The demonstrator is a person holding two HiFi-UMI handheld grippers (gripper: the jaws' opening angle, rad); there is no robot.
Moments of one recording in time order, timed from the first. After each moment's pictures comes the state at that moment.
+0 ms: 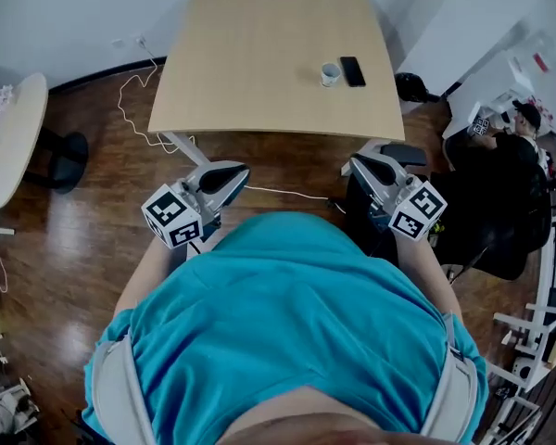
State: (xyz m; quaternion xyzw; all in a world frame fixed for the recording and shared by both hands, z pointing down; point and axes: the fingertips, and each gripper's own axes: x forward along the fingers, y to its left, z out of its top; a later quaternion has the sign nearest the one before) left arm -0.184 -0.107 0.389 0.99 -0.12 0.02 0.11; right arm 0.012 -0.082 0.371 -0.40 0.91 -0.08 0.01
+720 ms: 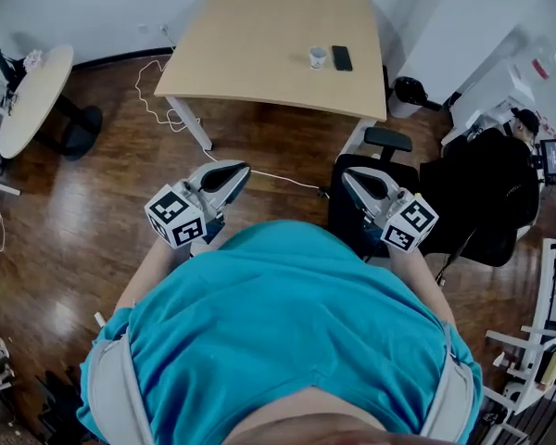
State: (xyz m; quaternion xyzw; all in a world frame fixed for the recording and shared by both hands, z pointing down) left arm -0.127 0.086 0.385 0.97 -0.20 0.00 0.11; right arm 0.058 0.119 0.389 -0.35 0.93 -0.07 0.01
